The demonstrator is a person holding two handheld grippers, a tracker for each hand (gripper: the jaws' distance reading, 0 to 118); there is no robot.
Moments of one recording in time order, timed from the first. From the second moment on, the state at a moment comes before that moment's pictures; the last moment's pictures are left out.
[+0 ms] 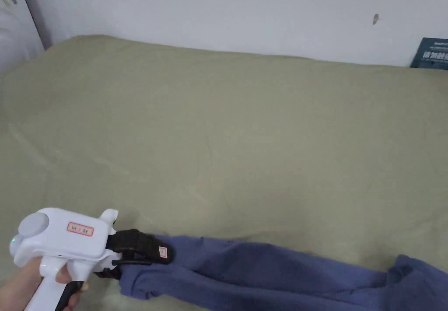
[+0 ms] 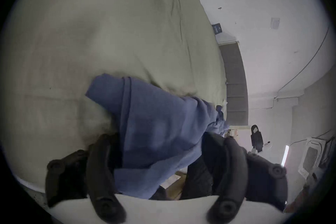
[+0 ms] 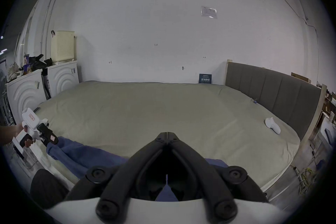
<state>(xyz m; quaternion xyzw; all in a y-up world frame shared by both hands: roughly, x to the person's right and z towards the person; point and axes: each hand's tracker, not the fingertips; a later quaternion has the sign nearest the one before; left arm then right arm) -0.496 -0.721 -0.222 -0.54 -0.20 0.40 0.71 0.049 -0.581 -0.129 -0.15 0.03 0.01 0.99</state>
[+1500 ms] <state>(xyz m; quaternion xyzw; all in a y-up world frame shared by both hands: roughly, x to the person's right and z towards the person) -0.180 -0.631 -0.254 -0.57 -0.24 0.10 0.78 0.128 -0.594 -0.111 -0.17 -0.01 -0.04 0.98</state>
